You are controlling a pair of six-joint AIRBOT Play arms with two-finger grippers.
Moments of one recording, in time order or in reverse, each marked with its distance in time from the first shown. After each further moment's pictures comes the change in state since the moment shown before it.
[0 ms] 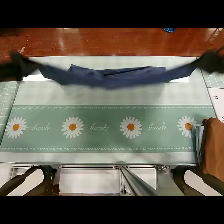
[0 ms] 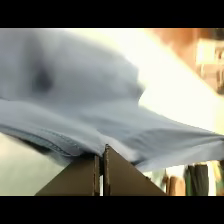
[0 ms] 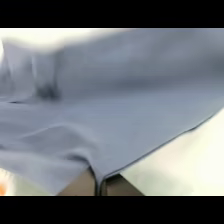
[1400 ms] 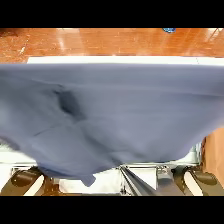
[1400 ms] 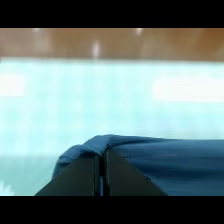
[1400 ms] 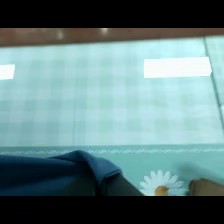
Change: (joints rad) left arm -0.550 0.475 0.435 1.215 -0.337 -0.444; right arm 0.148 0.453 0.219 -0.539 0.351 0.284
